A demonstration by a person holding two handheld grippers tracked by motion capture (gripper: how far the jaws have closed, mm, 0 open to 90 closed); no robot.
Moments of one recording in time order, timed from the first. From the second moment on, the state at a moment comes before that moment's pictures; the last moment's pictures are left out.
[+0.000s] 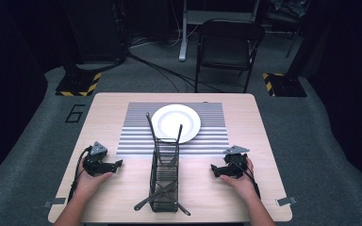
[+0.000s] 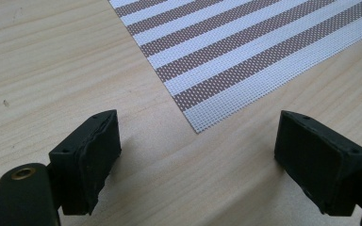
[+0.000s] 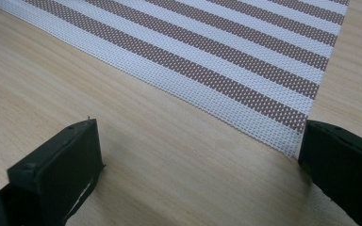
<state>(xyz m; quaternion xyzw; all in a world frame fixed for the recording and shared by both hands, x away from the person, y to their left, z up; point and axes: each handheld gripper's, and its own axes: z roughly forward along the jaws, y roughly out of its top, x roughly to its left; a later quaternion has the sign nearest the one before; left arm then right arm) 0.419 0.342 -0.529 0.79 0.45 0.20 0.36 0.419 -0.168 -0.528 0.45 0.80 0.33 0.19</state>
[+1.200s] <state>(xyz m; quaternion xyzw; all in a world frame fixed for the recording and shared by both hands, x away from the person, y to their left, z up) 0.419 0.342 -0.529 0.79 0.45 0.20 0.36 0.411 -0.149 -0.476 0.43 0.81 0.38 0.15</state>
